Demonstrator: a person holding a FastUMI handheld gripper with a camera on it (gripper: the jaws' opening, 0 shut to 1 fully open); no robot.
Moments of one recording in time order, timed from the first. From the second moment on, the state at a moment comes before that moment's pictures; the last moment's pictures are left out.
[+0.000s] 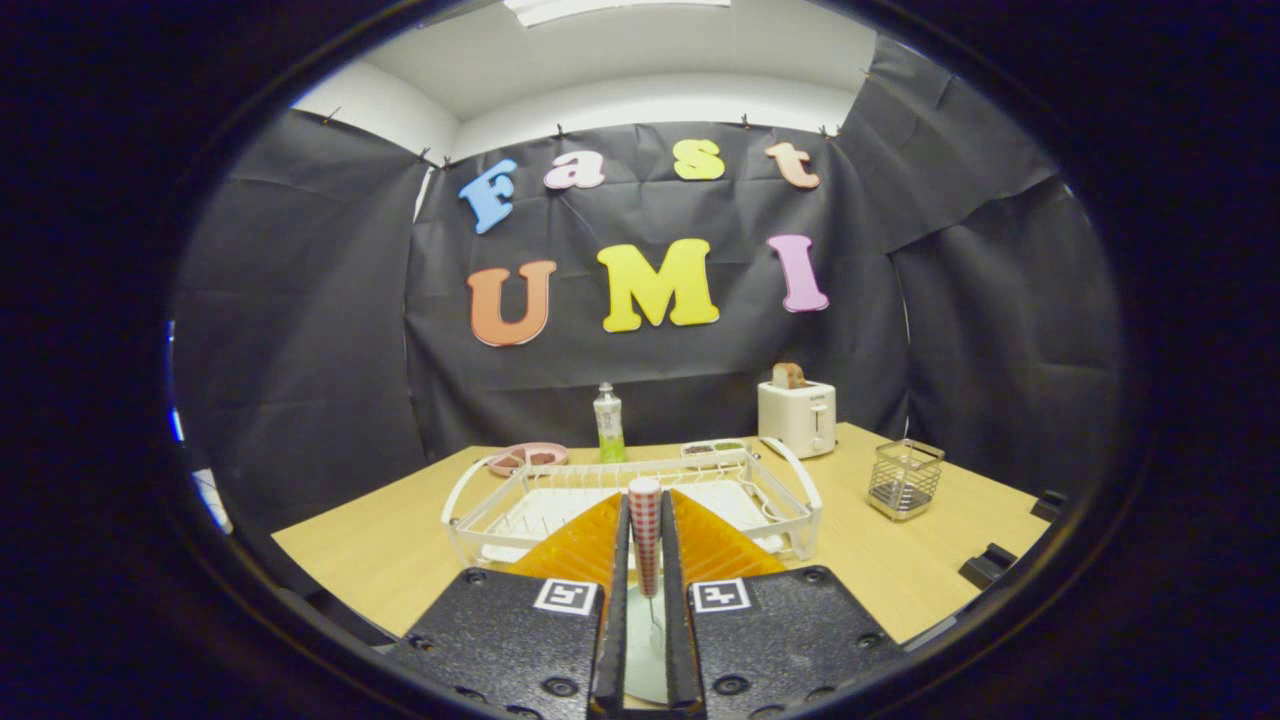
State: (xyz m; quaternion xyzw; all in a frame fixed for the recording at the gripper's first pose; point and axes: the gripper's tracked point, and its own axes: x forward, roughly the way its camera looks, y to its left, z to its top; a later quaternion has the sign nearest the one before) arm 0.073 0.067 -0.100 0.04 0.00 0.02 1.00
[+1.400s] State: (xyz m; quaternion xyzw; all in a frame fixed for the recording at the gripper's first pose) arm -0.036 -0.057 -0.042 0.04 -0.02 0.01 1.00
